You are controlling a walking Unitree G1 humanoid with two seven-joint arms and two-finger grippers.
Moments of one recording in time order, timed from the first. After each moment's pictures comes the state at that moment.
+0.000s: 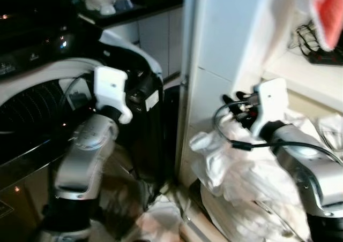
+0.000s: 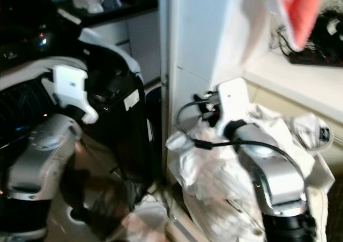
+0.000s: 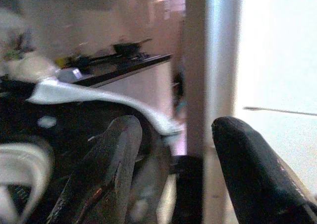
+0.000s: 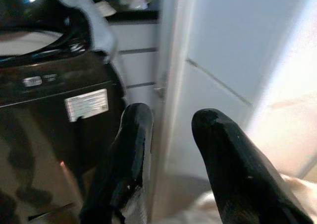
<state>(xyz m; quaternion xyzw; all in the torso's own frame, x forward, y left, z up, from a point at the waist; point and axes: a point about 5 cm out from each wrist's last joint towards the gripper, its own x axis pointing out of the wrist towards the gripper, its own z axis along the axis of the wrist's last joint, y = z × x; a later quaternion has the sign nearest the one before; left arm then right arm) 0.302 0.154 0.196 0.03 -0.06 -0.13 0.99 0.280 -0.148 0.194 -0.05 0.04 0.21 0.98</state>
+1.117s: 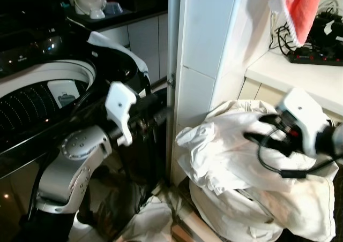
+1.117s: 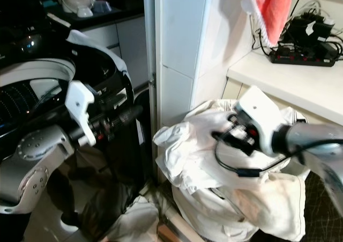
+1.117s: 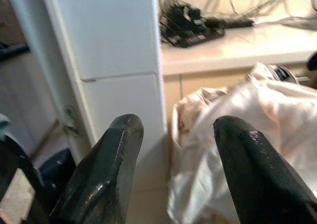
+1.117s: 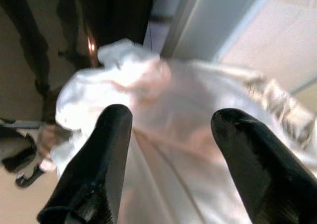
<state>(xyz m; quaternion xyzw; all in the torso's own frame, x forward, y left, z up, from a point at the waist) 0.271 0.135 0.183 0.04 0.00 -0.40 0.92 0.237 -0.219 0.218 -0.20 0.25 0.34 0.89</state>
